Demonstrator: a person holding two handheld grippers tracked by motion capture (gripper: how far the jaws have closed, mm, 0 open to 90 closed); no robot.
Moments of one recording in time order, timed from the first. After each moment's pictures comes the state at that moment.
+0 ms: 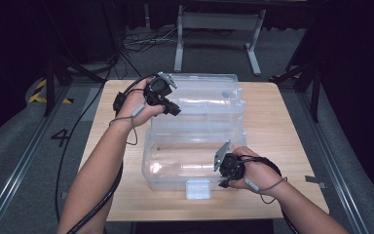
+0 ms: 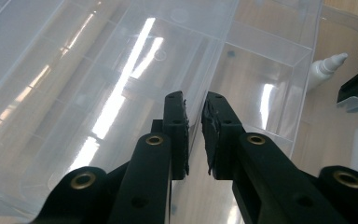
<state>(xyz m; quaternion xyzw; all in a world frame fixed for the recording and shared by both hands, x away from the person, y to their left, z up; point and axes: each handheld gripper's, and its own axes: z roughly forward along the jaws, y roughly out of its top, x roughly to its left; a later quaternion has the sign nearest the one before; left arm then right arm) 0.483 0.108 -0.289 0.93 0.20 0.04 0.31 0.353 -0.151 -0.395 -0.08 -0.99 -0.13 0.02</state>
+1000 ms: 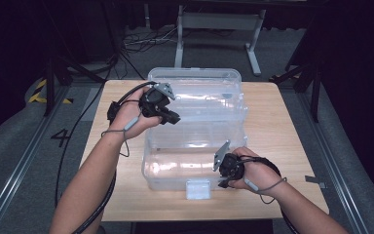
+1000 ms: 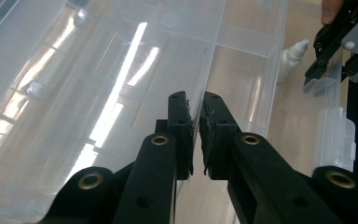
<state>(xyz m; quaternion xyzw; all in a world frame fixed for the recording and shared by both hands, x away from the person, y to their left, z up) 0.439 0.111 -0.280 0.93 0.17 0.06 0.32 0.354 -0.150 -0.397 -0.08 -0.99 -0.14 0.02</state>
